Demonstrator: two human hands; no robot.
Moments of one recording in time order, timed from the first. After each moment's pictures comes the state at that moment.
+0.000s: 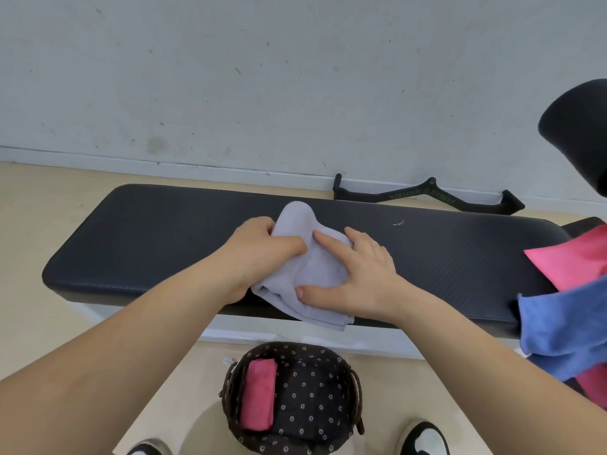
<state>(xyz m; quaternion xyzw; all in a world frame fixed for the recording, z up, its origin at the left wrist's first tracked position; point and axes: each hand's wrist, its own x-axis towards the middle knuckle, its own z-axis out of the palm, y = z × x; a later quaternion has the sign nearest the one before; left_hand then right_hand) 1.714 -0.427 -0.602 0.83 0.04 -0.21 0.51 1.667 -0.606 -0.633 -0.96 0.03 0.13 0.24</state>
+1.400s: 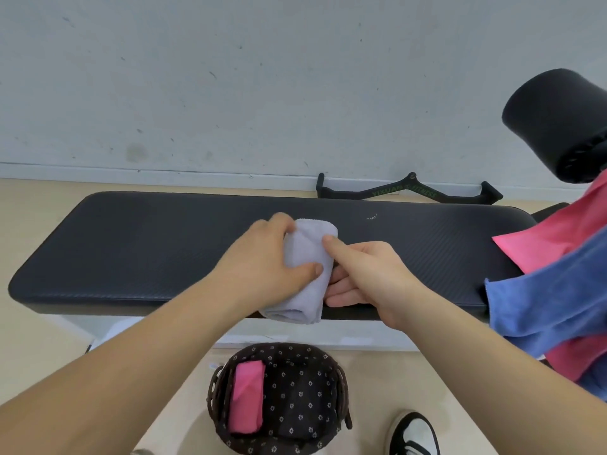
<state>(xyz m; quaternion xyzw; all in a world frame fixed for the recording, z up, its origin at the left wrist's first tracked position) 1.690 -0.461 -0.604 0.96 -0.16 -0.08 0.24 1.643 -0.637 -0.619 -0.73 0.21 0.11 0.65</state>
